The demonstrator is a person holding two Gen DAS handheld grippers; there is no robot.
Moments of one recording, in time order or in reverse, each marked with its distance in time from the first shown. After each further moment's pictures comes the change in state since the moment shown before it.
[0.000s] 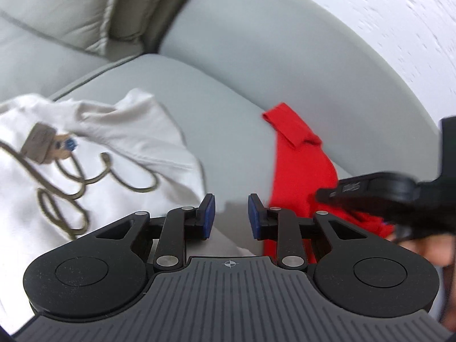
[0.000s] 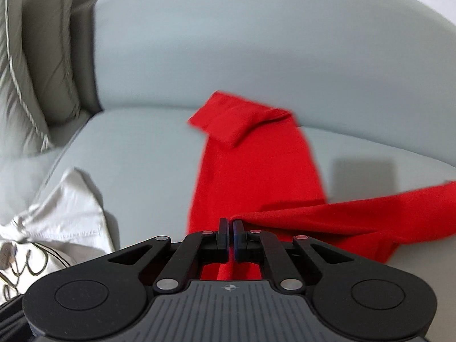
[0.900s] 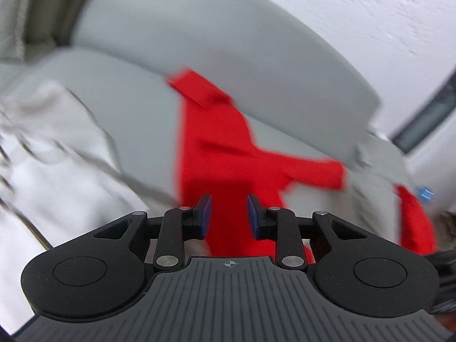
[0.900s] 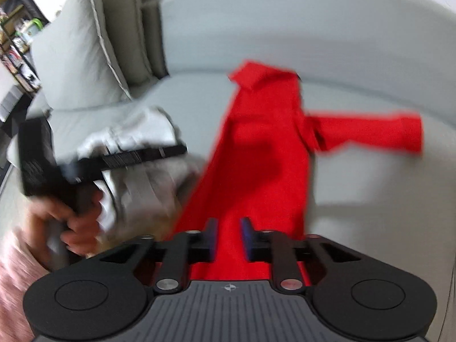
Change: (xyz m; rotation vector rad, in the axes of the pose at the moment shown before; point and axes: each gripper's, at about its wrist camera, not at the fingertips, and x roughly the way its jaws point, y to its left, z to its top) left arm -0.023 -0.071 -0.069 0.286 0.185 -0.288; right arm -0.149 -0.092 -0.154 0.044 0.102 0.238
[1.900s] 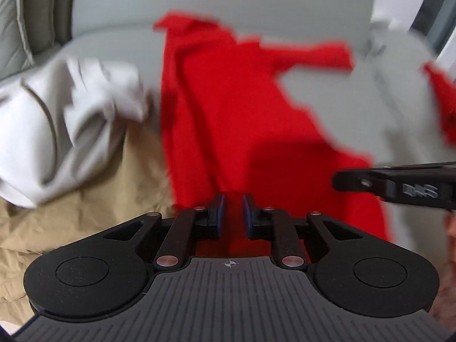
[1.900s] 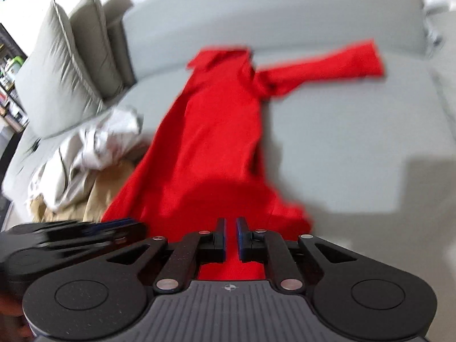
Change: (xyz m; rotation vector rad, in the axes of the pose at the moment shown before) left arm 0.008 -0.067 -0.112 0.254 0.097 0.389; right arm 0.029 -0.054 -0.064 0.061 -0.071 -0.008
